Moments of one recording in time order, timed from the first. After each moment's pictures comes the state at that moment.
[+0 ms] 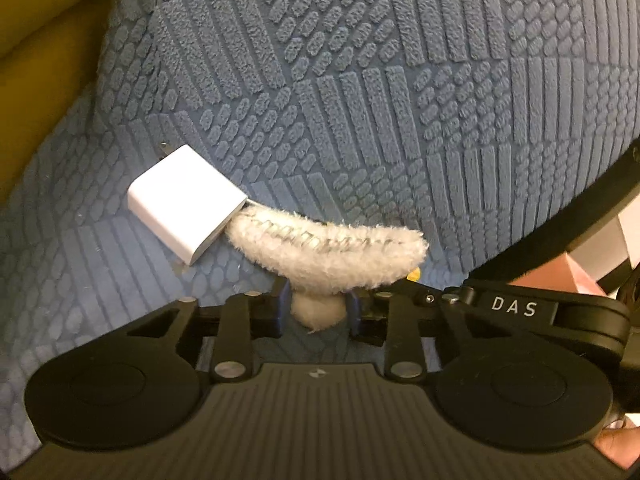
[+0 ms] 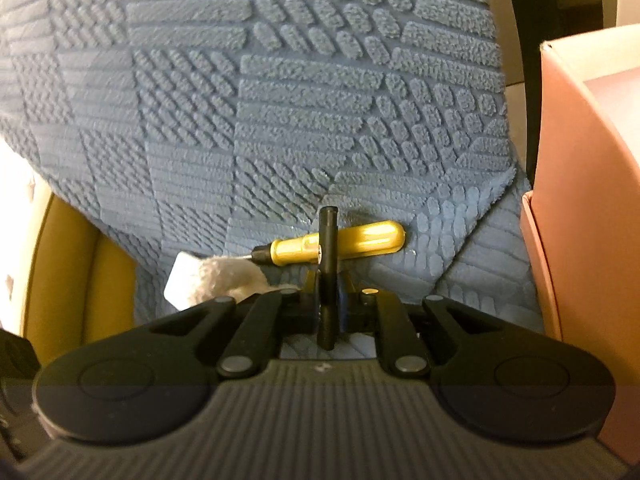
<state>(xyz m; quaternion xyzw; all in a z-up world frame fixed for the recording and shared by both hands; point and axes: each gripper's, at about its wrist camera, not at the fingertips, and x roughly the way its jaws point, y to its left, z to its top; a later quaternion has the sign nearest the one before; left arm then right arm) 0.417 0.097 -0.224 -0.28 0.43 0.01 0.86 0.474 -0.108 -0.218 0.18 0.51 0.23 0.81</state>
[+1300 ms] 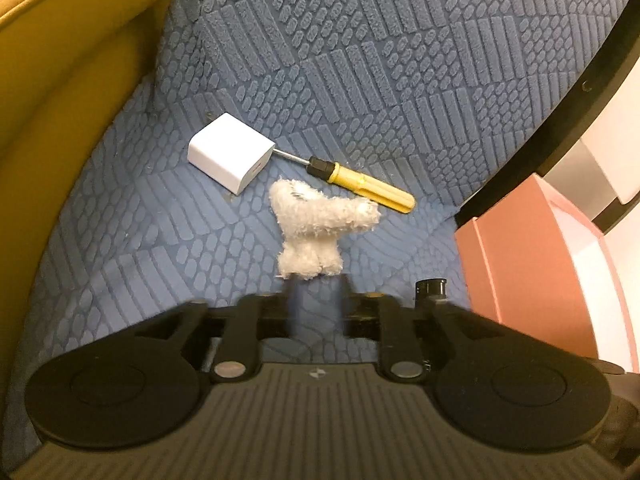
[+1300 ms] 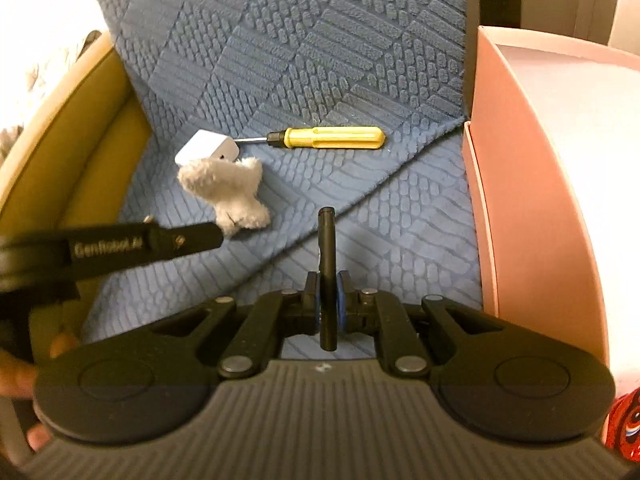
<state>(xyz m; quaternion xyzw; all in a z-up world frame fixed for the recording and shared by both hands) 0.320 0.093 -0.194 -0.22 0.44 0.00 0.87 0.355 -0.103 -0.195 0.02 0.48 0.24 0.84</state>
